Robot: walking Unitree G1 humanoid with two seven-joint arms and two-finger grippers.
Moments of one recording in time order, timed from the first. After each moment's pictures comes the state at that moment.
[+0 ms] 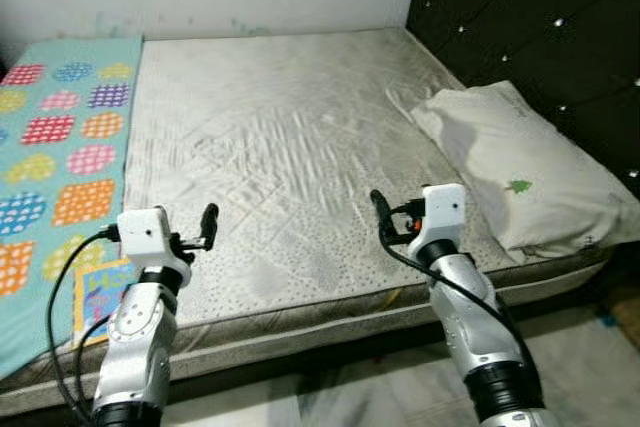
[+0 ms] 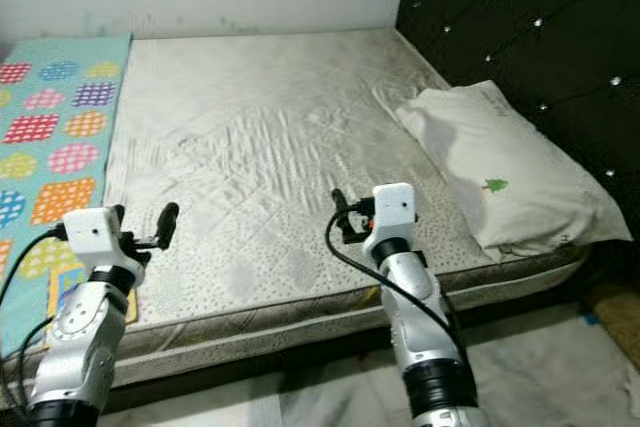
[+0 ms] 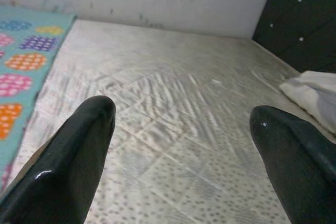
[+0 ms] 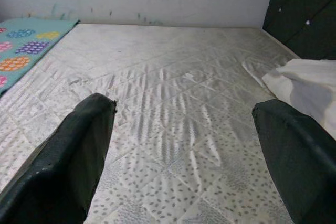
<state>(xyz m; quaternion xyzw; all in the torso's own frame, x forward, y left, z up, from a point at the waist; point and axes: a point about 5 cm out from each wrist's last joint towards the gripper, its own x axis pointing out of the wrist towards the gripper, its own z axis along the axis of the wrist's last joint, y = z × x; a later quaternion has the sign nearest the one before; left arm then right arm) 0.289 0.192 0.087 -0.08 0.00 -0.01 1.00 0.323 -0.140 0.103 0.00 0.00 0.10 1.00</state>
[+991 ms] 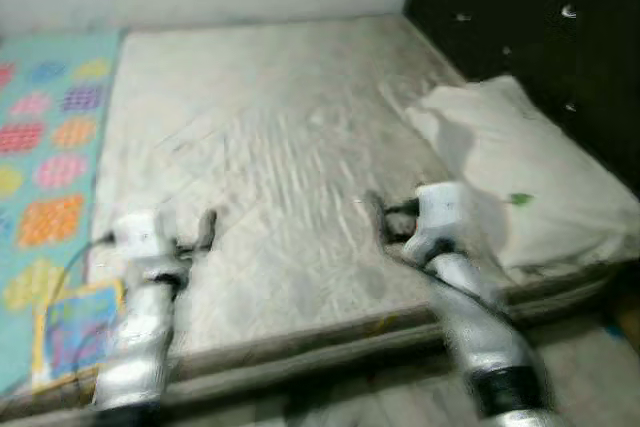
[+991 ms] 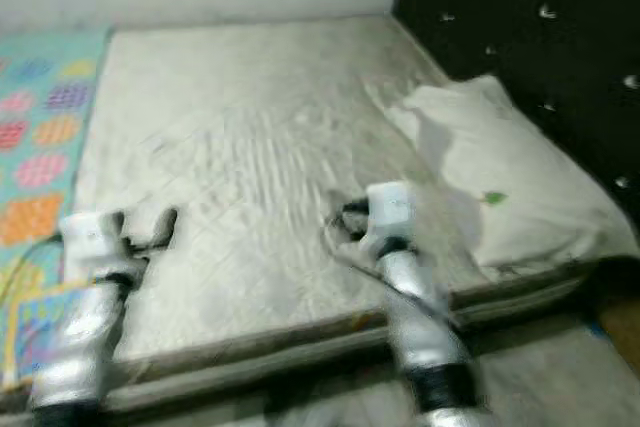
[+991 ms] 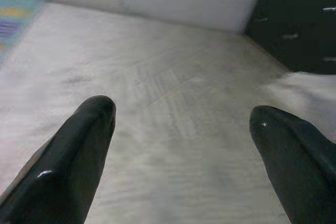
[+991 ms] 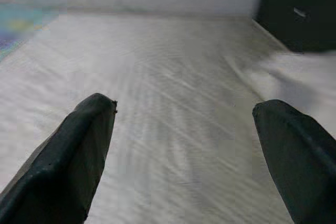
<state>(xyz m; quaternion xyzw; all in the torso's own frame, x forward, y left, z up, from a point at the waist) 0.289 0.173 0.085 -0.11 0.00 -0.03 0.99 0.317 -0.155 0.096 -0.02 0.02 0.08 1.00</state>
